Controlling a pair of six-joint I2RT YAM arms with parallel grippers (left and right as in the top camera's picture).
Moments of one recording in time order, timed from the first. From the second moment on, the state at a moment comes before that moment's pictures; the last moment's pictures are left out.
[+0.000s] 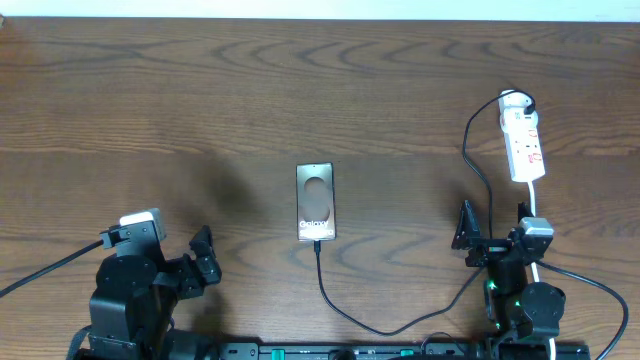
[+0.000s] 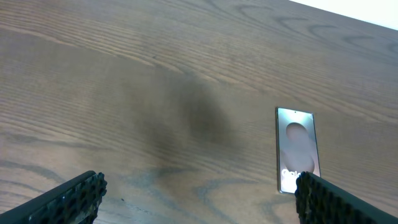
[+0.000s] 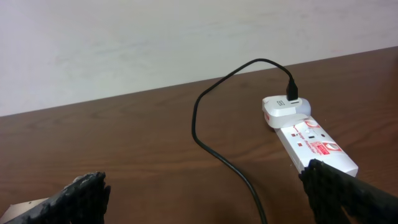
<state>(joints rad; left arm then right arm) -0.20 0.44 0.86 -1.07 -0.17 -0.35 -0.03 0.01 0.01 -0.07 -0.07 0.17</state>
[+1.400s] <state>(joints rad) -0.04 0.03 0.53 -0.85 -0.12 -0.29 -0.03 0.01 0.01 -0.07 -0.06 0.16</state>
